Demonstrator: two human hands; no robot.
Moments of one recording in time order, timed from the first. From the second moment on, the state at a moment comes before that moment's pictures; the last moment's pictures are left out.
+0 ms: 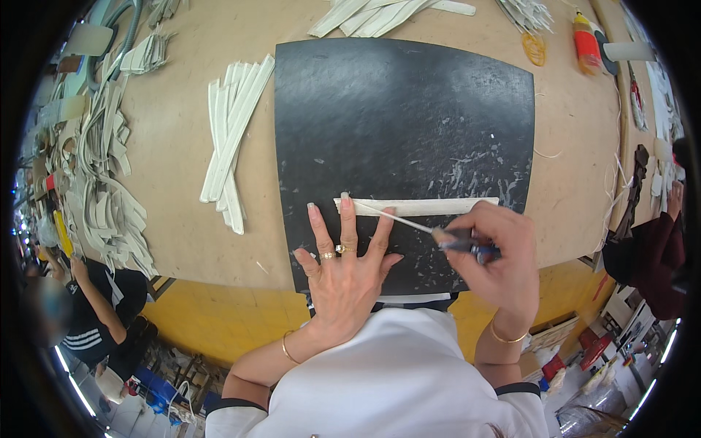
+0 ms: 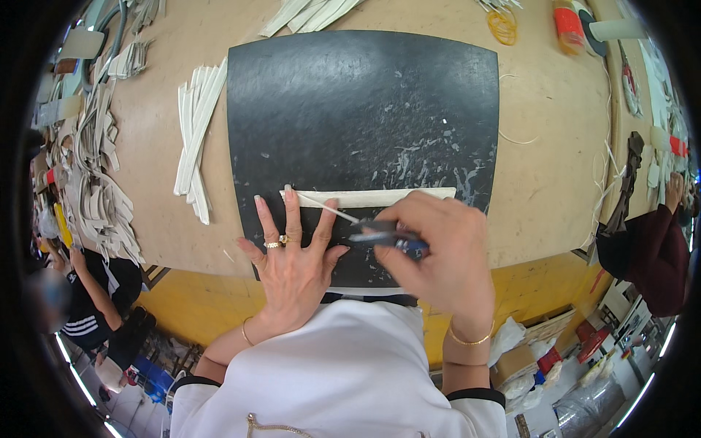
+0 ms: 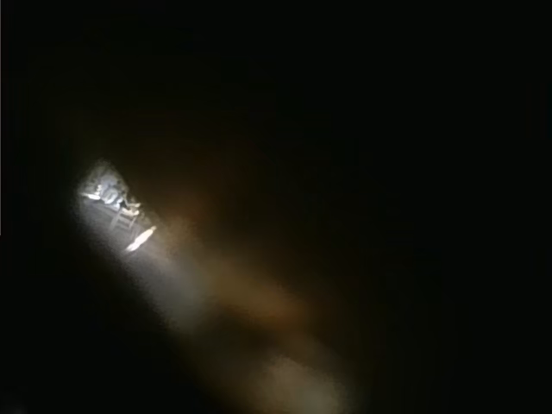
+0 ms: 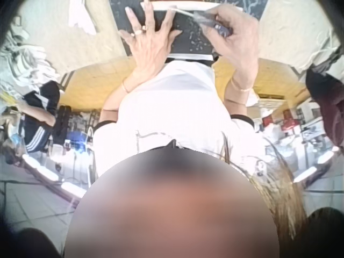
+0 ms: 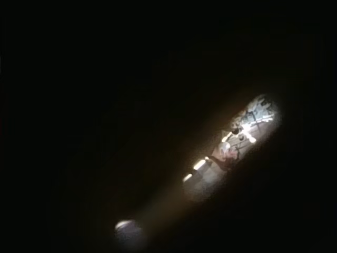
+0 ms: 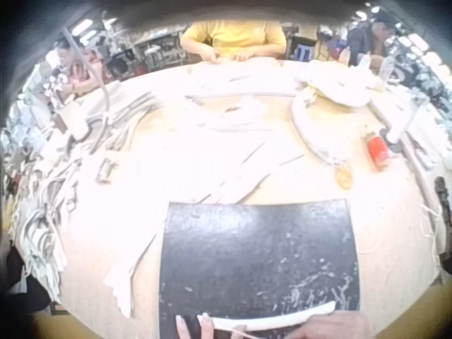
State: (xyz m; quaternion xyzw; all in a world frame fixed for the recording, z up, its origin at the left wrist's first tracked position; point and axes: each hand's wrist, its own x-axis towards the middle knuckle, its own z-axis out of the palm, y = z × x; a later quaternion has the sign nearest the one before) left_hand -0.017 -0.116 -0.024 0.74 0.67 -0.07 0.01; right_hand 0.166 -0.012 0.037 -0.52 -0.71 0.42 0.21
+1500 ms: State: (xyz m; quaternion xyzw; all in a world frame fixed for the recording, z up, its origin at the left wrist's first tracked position) left_hand -0.035 -0.096 -0.018 0.70 0.65 0.07 0.28; right_hand 0.140 -0.018 0.022 -0.59 -0.70 0.35 0.18
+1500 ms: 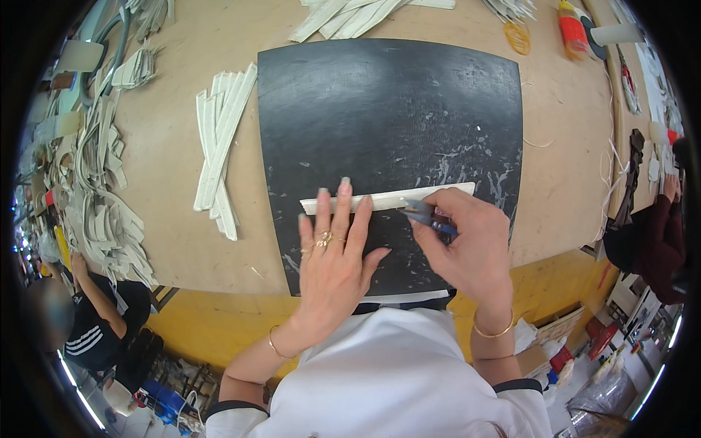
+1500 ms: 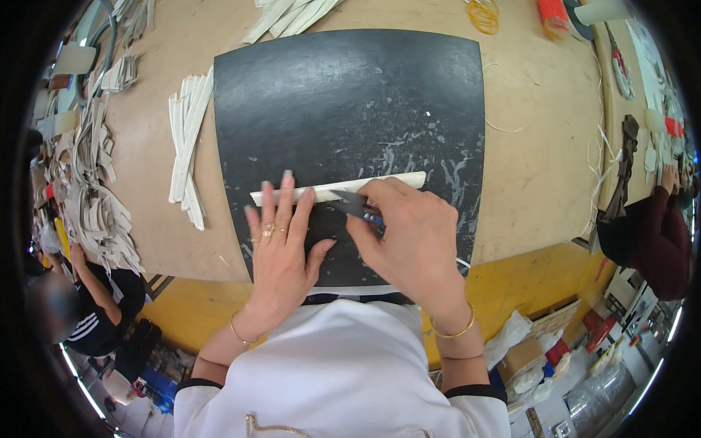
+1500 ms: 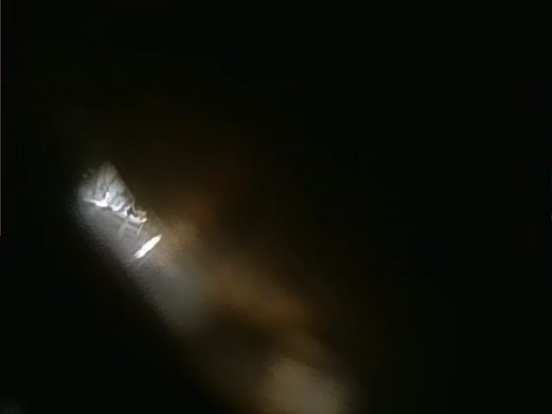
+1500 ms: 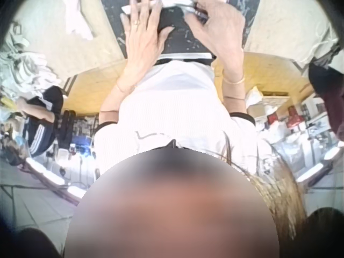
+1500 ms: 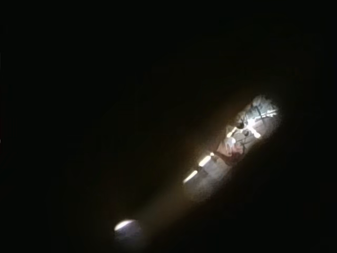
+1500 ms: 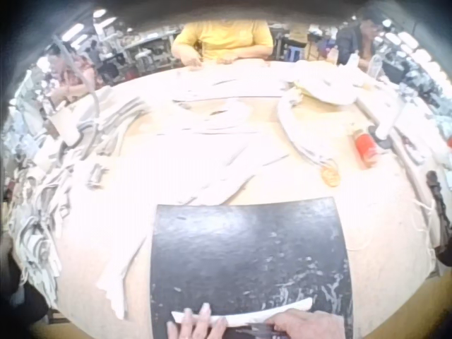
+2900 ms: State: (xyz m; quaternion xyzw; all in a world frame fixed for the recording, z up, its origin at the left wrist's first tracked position) left_hand -0.047 -0.092 -0.020 0.76 0.61 0.09 0.23; right_hand 0.119 -0.021 0.008 -0.64 -0.67 0.35 0.11
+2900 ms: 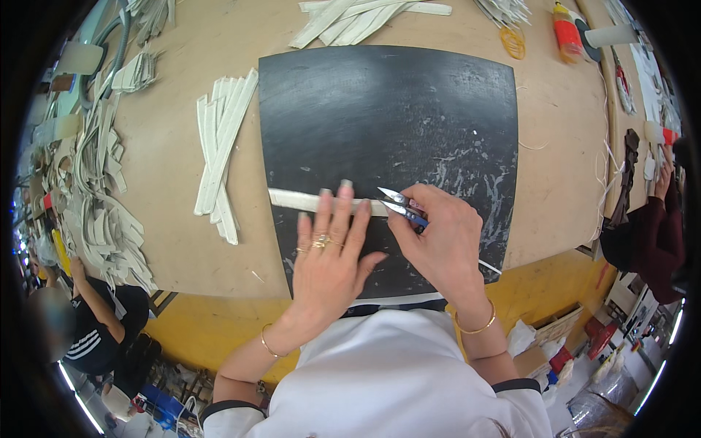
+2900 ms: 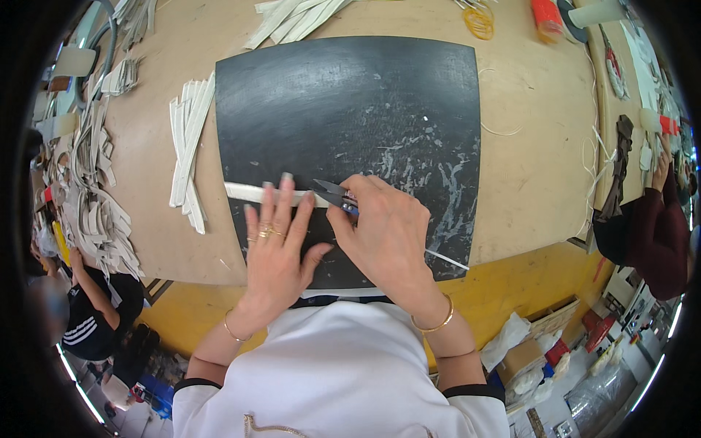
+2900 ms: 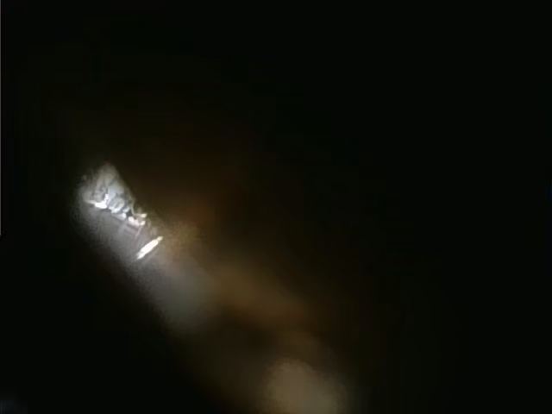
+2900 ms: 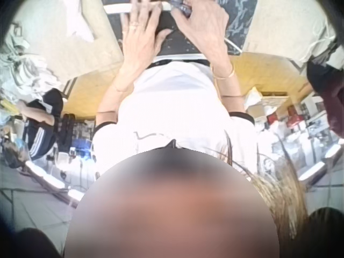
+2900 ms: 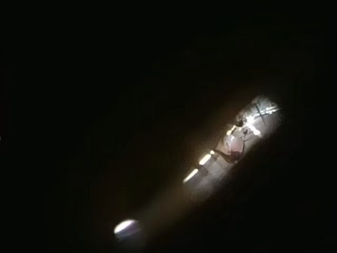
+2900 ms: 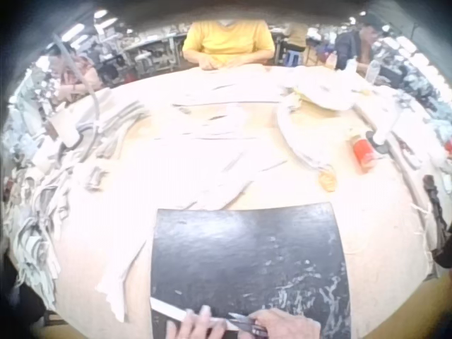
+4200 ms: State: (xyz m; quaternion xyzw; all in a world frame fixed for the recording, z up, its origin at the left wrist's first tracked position) left_hand 0.010 -0.093 -0.009 0.70 0.68 0.03 0.23; right_hand 0.157 -0.007 0.013 -0.67 -0.63 0.38 0.09
